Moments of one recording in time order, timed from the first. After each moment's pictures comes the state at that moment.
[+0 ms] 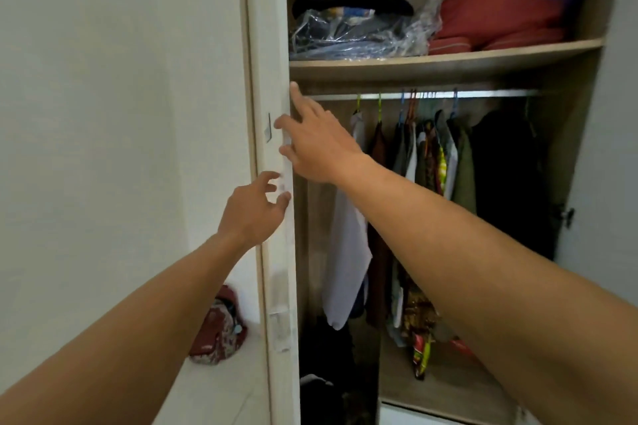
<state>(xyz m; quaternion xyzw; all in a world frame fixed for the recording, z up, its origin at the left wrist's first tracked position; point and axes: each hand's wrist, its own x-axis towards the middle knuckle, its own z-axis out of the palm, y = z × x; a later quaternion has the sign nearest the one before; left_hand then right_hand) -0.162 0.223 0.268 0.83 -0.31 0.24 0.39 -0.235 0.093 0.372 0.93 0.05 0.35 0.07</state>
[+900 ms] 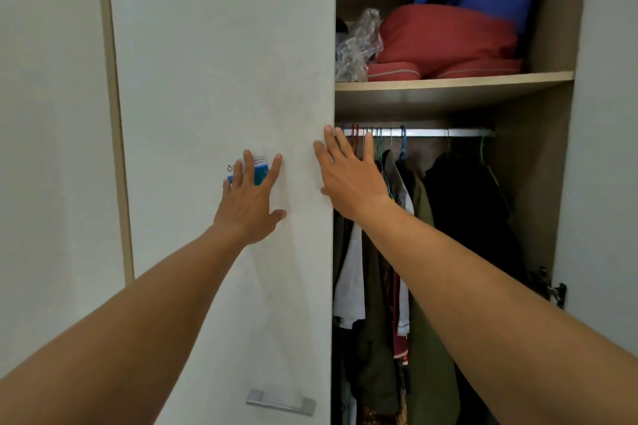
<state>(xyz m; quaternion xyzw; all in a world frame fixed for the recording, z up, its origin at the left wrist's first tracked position) 0.020 -0.057 0.335 0.86 -0.37 0.32 0.16 -0.120 -0.201 0.382 0.89 -0.17 0.33 0.26</state>
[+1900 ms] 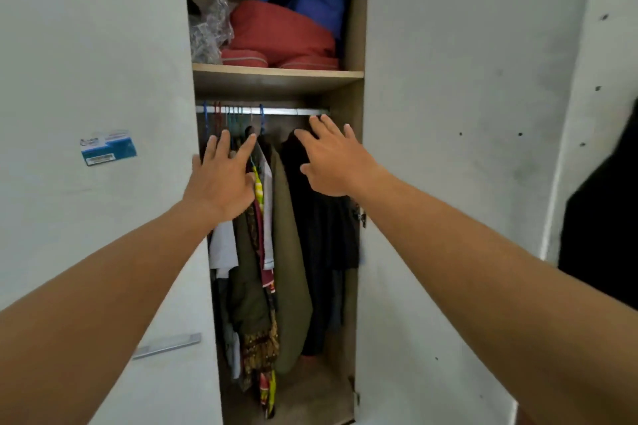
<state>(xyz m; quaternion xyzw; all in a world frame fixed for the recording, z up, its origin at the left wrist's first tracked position) -0.177 -0.083 0.338 0.76 -0.54 0.30 0.22 -0.373 -0.166 0.379 0.90 -0.31 0.25 0.19</state>
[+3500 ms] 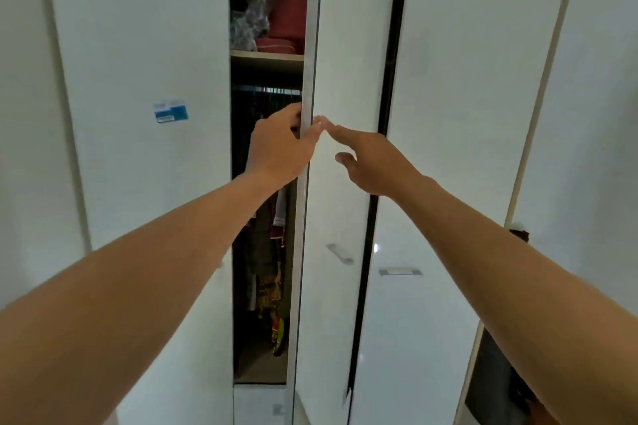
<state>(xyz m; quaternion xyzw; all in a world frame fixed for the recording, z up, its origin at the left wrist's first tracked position) -0.415 -0.071 0.341 0.64 -0.48 0.24 0.55 -0.539 -0.193 0.346 0.94 -0.11 0.32 0.00</state>
